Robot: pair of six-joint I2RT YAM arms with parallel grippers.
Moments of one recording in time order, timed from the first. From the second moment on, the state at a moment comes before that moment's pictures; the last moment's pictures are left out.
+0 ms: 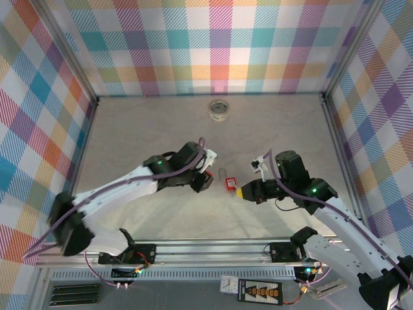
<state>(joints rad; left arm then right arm) -0.88 1.31 1.10 -0.69 -0.01 -0.10 0.56 0.82 0.77 -0.70 -0.73 0.43</state>
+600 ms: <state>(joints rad) -1.05 1.15 1.10 -0.74 -0.04 0.73 0.56 1.07 0.94 -0.90 -0.98 0.33</state>
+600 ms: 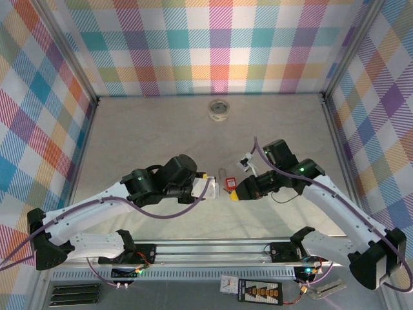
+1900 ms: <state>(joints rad) -1.11 1.29 1.26 -0.90 -0.03 0.92 0.62 1.18 0.98 -0.89 -1.04 0.33</state>
